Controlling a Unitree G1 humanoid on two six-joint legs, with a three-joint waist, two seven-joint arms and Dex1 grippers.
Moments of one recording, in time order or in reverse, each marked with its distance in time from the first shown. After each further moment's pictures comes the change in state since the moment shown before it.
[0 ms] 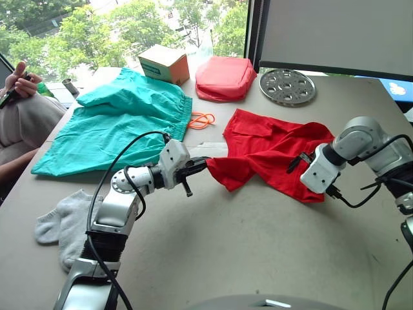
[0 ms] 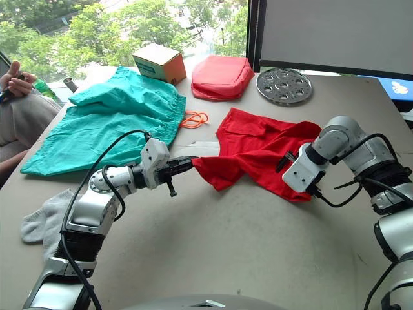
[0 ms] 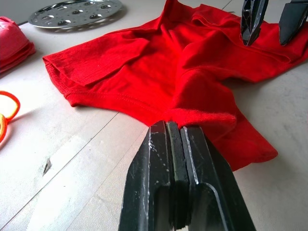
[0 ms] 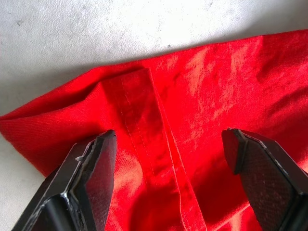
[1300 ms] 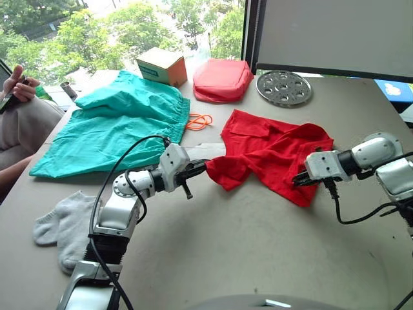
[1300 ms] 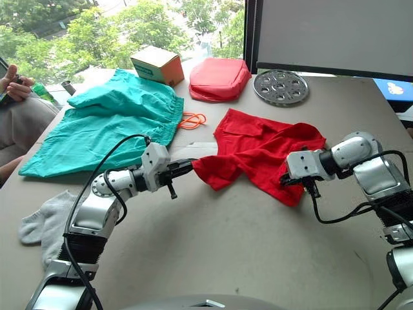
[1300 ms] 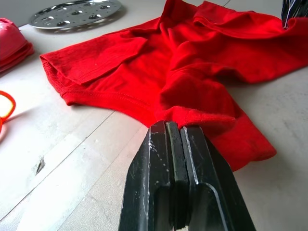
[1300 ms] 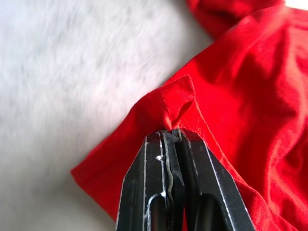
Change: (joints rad) left arm 0.022 -0.019 0.002 0.044 0.017 -0.058 0.010; right arm 0.378 -0.043 -0.387 -0.447 0.431 0.901 -0.128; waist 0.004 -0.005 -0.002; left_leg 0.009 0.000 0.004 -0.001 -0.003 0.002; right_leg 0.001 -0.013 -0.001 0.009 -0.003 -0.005
